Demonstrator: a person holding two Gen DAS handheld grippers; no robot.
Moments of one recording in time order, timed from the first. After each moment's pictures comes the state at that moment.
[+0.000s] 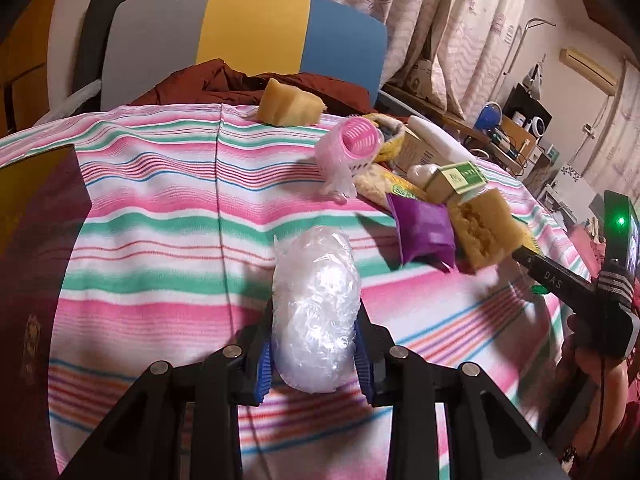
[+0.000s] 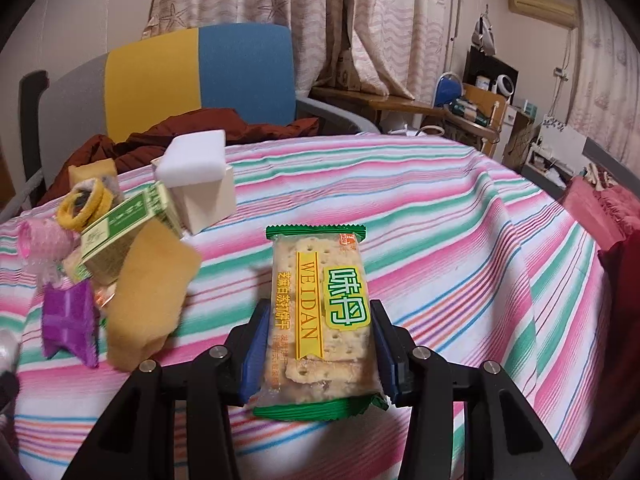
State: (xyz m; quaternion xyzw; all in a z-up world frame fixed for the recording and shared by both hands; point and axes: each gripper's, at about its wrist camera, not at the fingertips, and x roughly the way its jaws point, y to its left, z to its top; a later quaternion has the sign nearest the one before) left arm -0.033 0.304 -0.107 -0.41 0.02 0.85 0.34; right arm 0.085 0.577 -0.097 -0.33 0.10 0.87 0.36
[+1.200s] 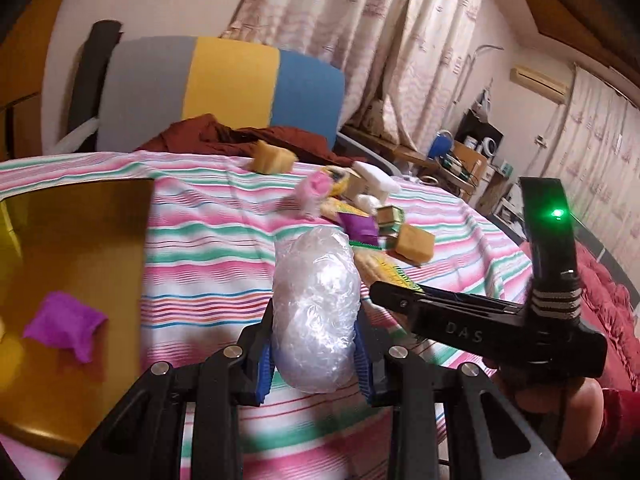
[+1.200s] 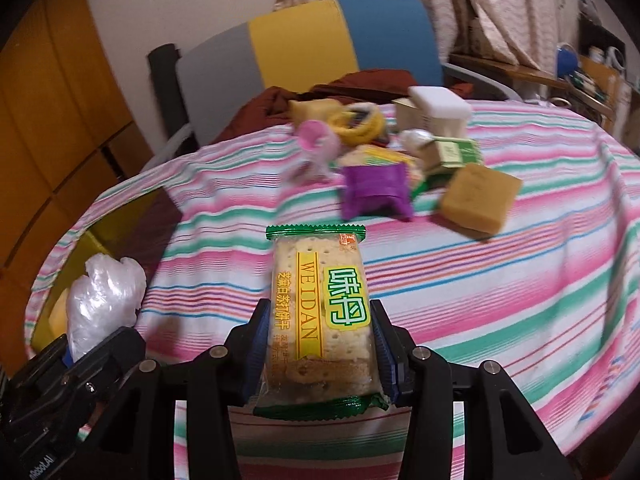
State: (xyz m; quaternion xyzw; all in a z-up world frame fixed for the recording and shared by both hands) left arm 0.044 0.184 -0.048 -0.33 -0.01 0.85 0.40; right arm 0.104 0.394 -0.075 -0.37 0.17 0.91 0.11
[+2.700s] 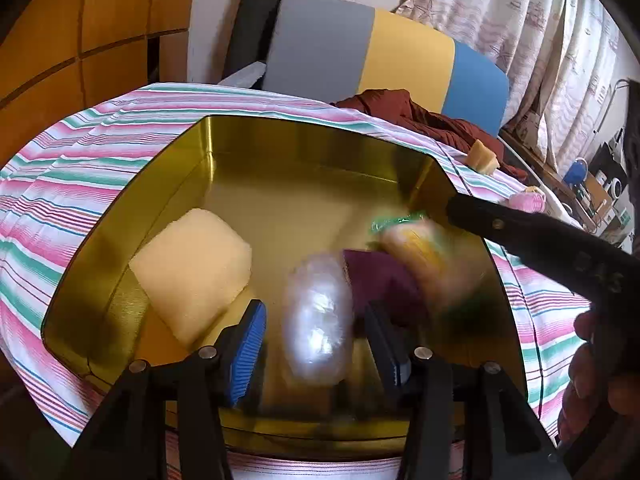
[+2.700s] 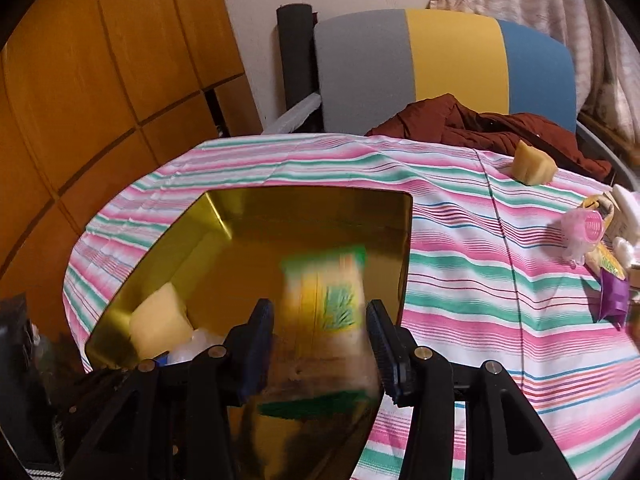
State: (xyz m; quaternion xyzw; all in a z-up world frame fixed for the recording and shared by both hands) left arm -0.032 0.035 -0.077 -0.42 -0.03 0.89 0.16; right arm -0.026 0.204 -0.048 -0.37 0.09 0.92 -0.04
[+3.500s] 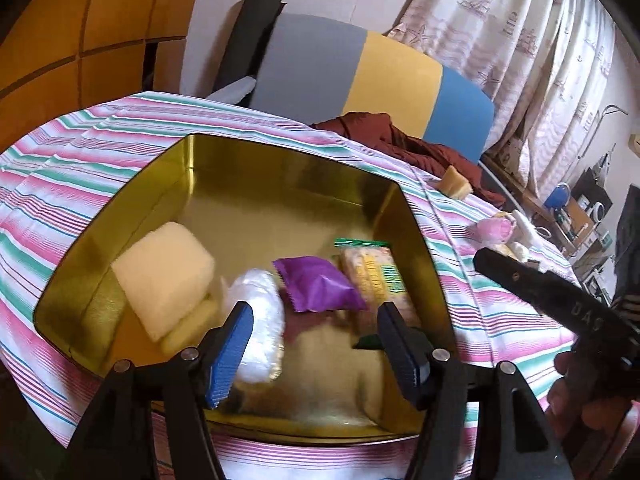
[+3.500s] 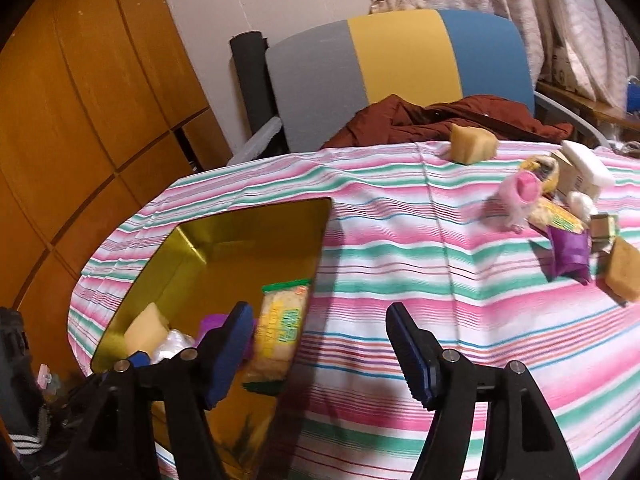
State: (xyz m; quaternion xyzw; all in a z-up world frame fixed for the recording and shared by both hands) left arm -0.017 0.048 -0.055 -0.40 -0.08 0.89 0.19; right arm 0.017 0.263 -0.042 -0.35 0.15 0.92 0.01
